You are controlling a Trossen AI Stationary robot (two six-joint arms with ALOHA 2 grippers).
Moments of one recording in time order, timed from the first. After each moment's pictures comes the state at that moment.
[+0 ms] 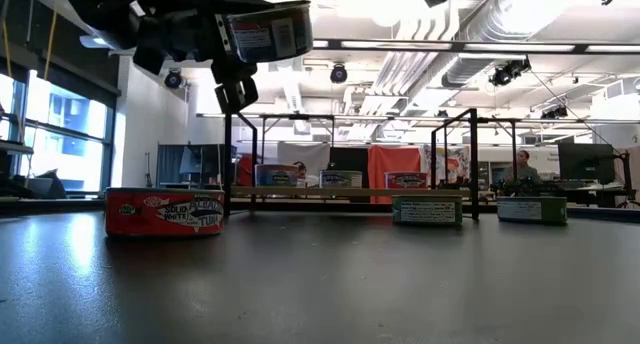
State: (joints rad) left arm 0.16 1.36 0.60 0.53 0.67 -0.75; right arm 0.48 1.74 1.28 -0.02 0.71 -1.06
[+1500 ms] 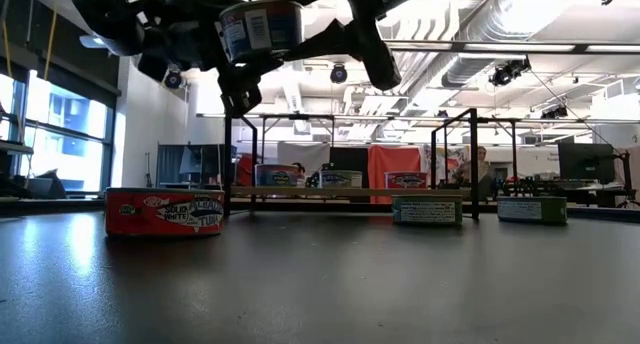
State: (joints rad) left arm 0.28 1.36 0.60 0.54 0.75 -0.63; right arm 0.38 1.81 1.16 0.24 0.70 -1.43
